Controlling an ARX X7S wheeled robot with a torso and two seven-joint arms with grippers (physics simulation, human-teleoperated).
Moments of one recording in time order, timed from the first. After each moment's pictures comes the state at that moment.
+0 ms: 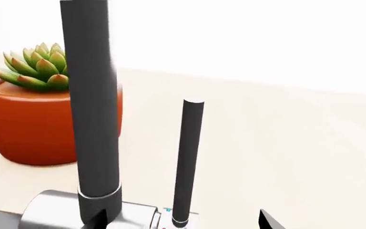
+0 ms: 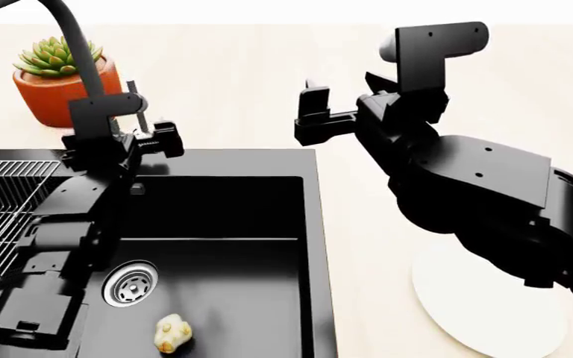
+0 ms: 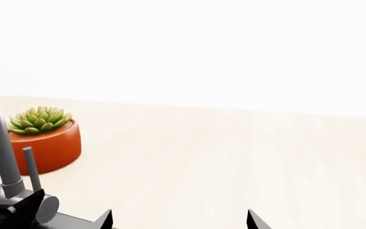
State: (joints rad) left arm -1.05 -0.32 0.37 -0.82 -0.57 -0.19 -0.14; right arm 1.42 0.65 -1.25 -0.09 1.46 0.18 0.66
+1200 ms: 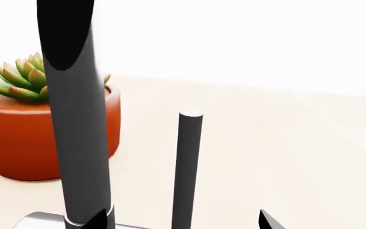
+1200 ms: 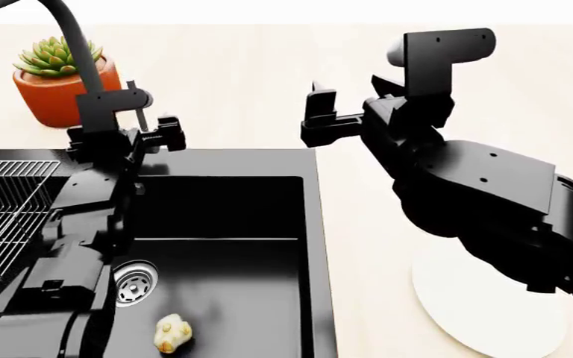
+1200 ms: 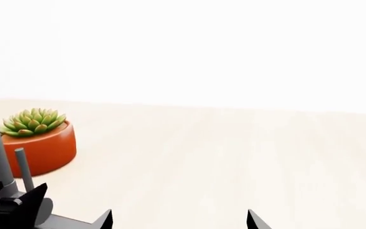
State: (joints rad) left arm -1.23 -0.18 0.08 -1.31 -0.20 0.07 0.03; right arm 1.39 0.66 -1.24 -0.10 1.45 0.17 0.66
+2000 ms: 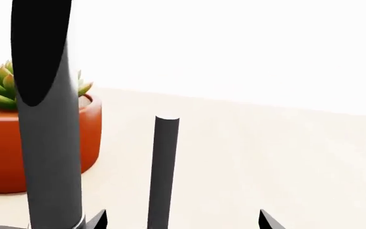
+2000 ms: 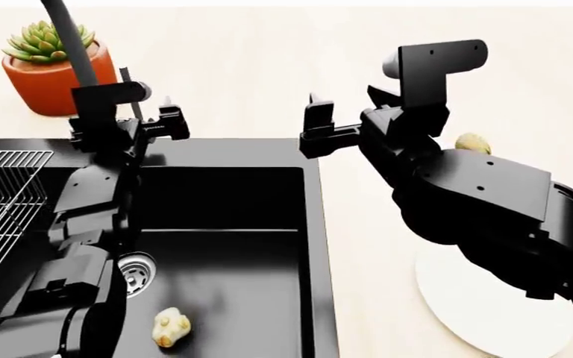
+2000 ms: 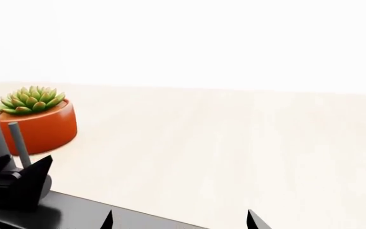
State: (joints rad) left arm -1.23 -0.15 -0.11 -1.31 -0.06 0.18 0.12; right arm 1.37 0.67 -1.24 -0.10 1.44 0.17 0.64
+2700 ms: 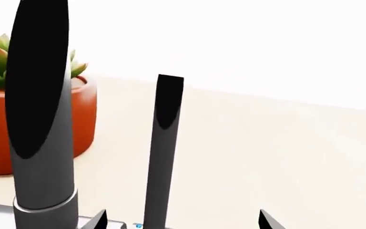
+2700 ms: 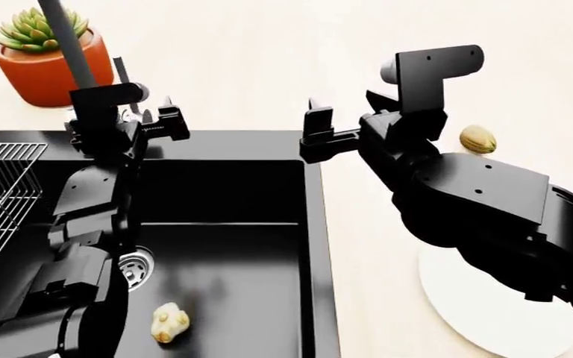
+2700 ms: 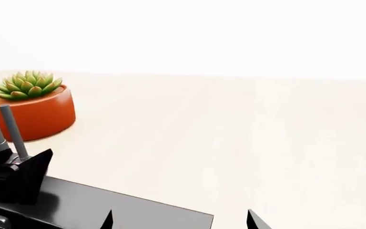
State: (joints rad) left arm -1.22 -0.15 -0.18 -1.31 -0.03 0.18 0.16; right arm 1.36 0.67 -1.24 -0.10 1.43 0.18 0.62
